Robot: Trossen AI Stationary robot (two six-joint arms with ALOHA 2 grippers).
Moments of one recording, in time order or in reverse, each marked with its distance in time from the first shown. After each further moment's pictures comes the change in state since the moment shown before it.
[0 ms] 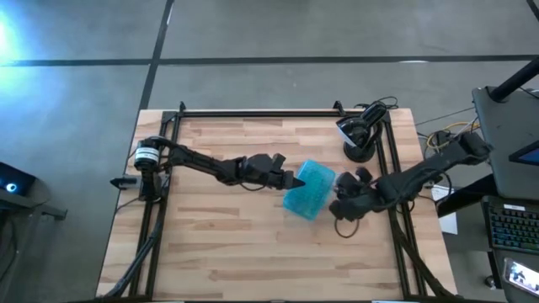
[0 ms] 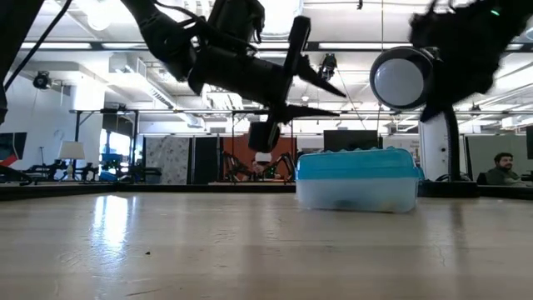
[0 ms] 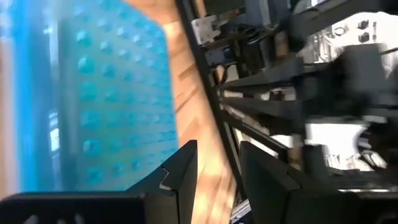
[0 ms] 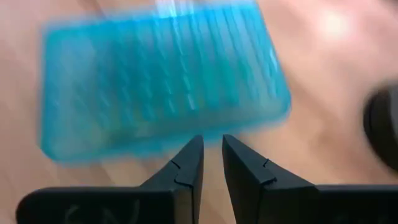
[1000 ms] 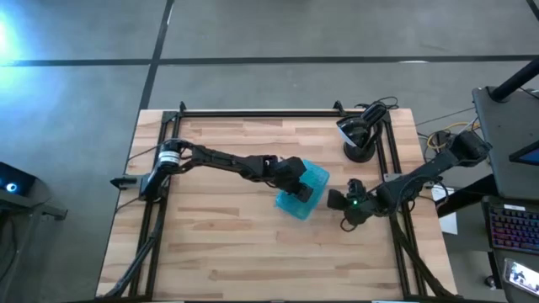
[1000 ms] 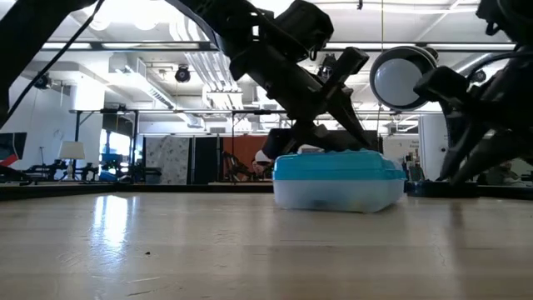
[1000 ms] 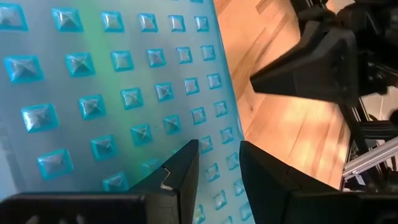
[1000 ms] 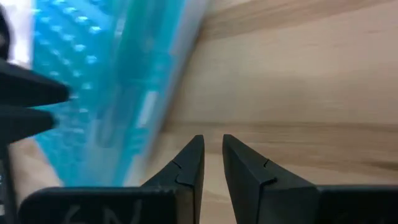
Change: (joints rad) left arm -0.008 0.234 0.477 -0.756 0.065 0.343; right arm 0.059 0.002 -0.346 0.484 -0.111 1.066
